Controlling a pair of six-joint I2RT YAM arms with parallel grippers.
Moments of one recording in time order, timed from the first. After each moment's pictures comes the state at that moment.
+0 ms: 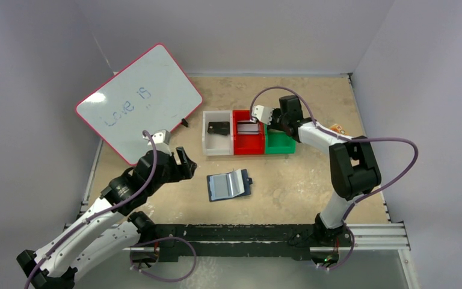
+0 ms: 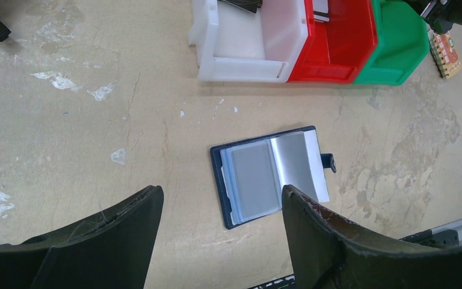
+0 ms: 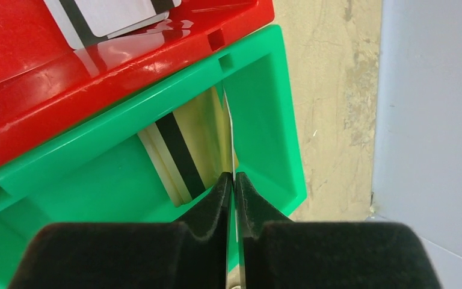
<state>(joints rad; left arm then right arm) -0.72 0.65 0.68 -0.62 -0.28 -0.71 0.32 1.73 1.07 -0.09 -0.02 -1.08</state>
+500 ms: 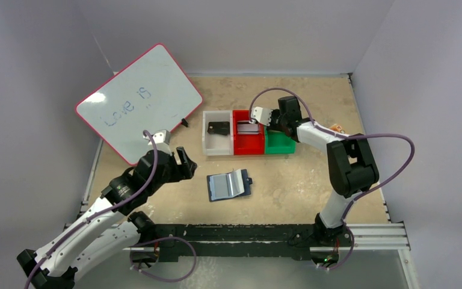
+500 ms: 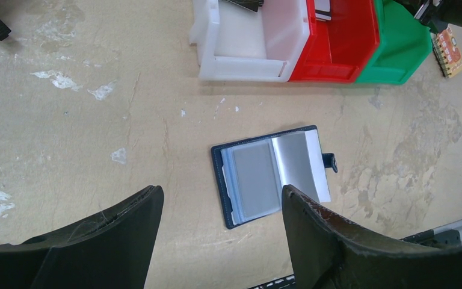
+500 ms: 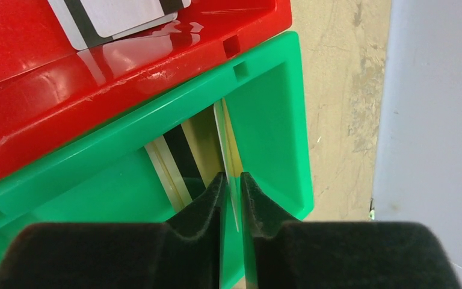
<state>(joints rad) -0.72 0.65 0.68 -0.62 -0.28 -0.71 0.32 1.76 1.08 -0.08 -0.02 -1.10</state>
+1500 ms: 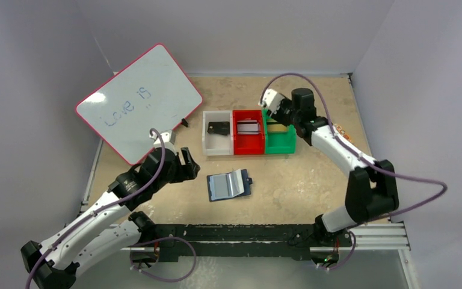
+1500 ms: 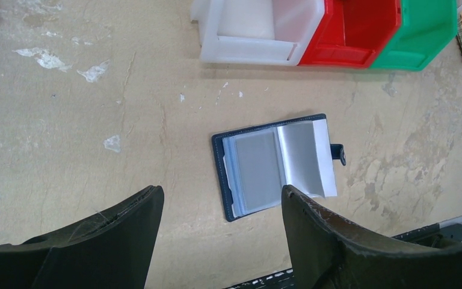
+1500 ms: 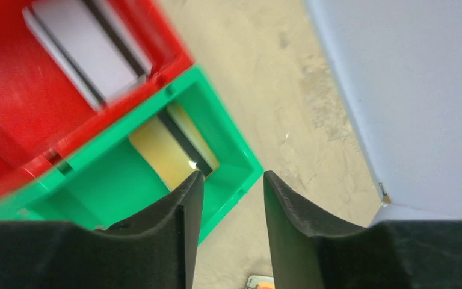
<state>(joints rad) -0.72 0.72 0.68 -0.62 -0.25 -0.74 0.31 1.55 1.07 -0.15 -0.10 -0.90</state>
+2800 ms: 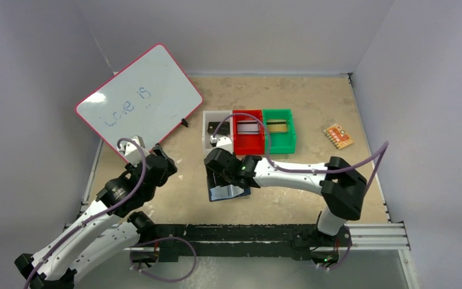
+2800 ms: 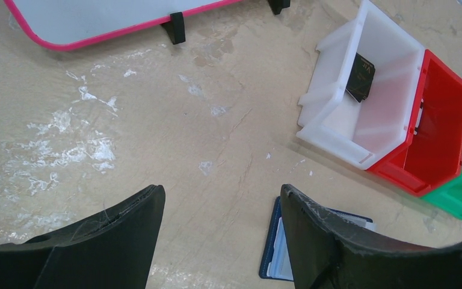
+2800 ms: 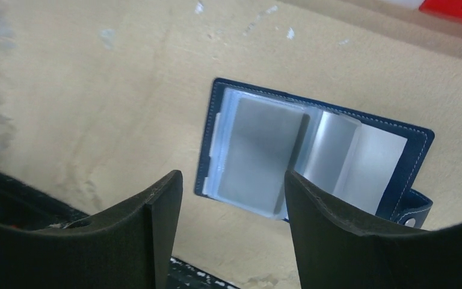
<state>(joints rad) -0.72 0.63 0.71 -0.87 -0.68 -1.05 1.13 1.64 1.14 -0.41 0.32 0.77</state>
